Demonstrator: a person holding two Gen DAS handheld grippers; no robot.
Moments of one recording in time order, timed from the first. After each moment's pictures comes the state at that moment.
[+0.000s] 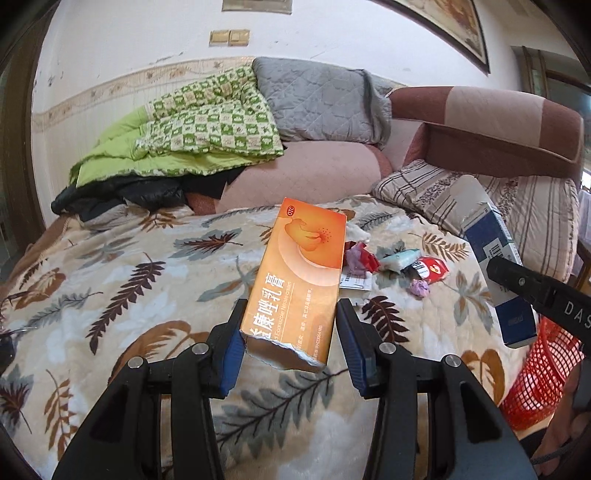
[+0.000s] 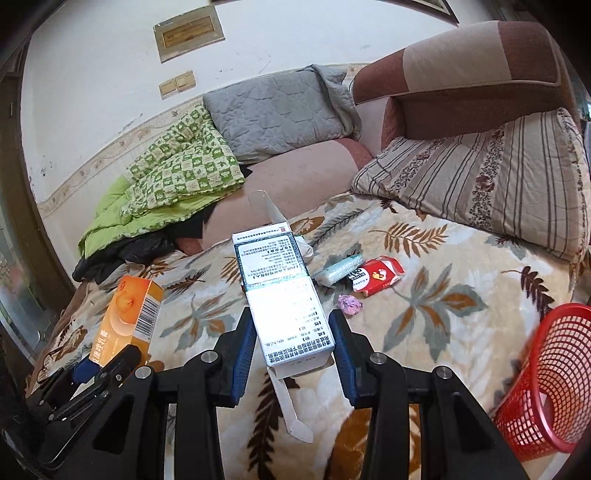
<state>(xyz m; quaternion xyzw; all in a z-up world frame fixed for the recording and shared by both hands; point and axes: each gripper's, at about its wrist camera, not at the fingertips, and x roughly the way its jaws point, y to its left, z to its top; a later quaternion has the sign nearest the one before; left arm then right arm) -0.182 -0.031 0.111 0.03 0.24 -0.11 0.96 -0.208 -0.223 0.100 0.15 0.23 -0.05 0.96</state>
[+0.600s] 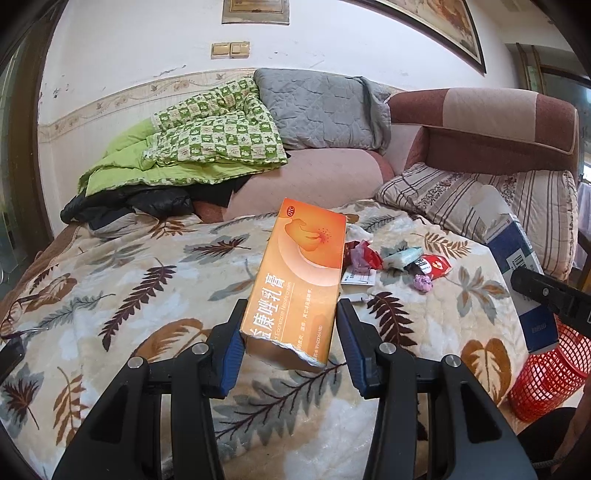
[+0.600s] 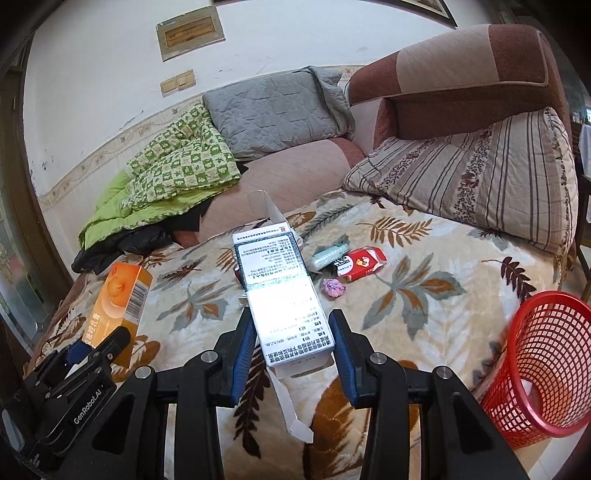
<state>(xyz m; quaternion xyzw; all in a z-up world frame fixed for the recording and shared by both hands) -0.199 -0.025 0.104 0.04 0.22 -0.10 0.97 -0.240 -0.225 0.094 0.14 0.23 -0.06 0.96</state>
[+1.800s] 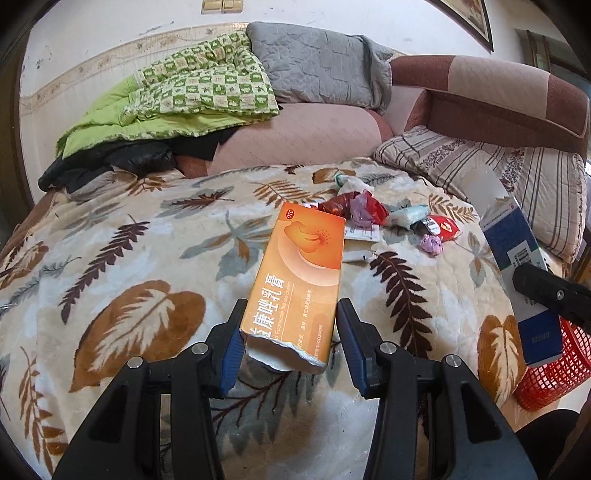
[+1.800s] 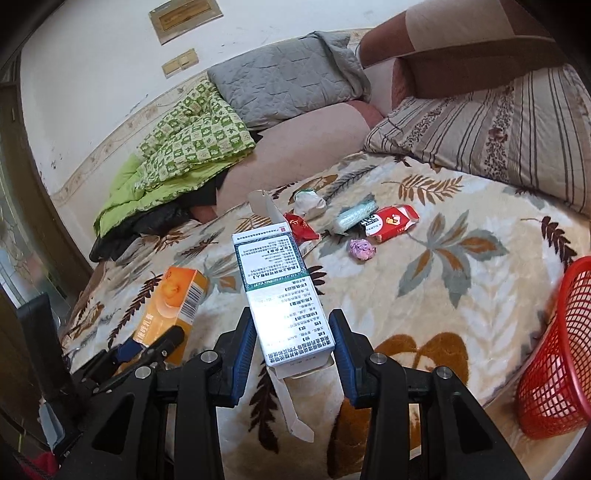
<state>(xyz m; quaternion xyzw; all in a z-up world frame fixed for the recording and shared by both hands) -0.158 -0.034 0.058 0.03 0.30 -0.12 0.95 -0.211 -0.227 0.060 0.19 0.27 0.00 0.94</state>
